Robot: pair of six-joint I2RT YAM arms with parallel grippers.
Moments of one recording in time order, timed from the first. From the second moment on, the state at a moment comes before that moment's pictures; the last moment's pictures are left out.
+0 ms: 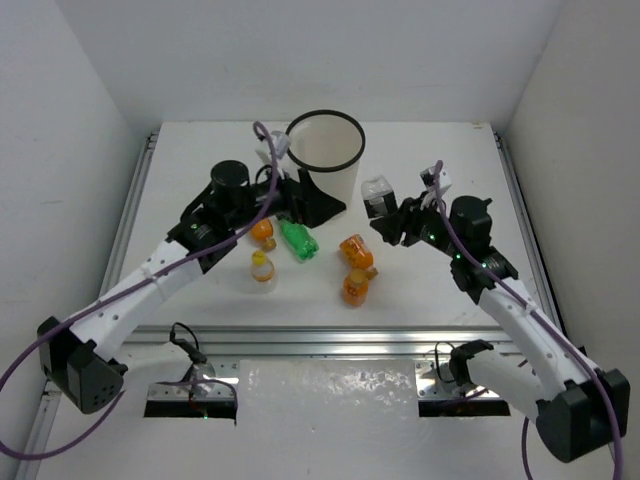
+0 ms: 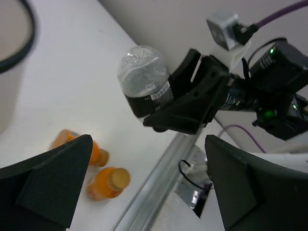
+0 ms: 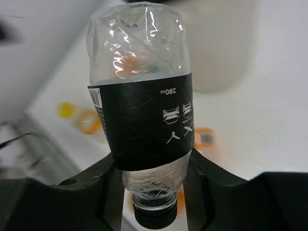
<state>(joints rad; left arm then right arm) -0.57 1.15 1.11 -0.09 0.36 -0.54 0.32 0.99 0.68 0.00 -0.35 0.30</state>
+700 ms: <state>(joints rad) -0.73 1.35 1.25 0.04 0.38 -0.58 0.40 0.81 0.69 0.06 -0.71 0.46</state>
